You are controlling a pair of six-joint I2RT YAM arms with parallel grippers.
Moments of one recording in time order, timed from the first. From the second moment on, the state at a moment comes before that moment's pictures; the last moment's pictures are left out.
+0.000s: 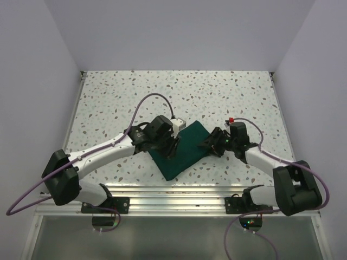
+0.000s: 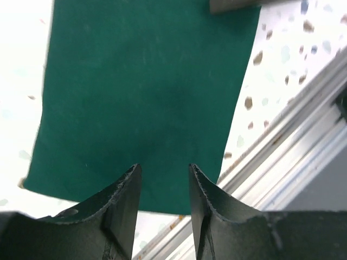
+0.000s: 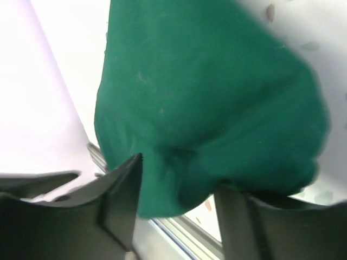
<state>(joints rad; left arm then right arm) -0.87 1.41 1.07 -0.58 0.10 -0.26 0.27 1.32 0.46 0.08 -0.50 0.97</state>
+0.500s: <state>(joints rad) -0.93 1.41 0.98 -0.49 0.31 -0.26 0.27 1.09 0.61 -0.52 -0.51 0.78</state>
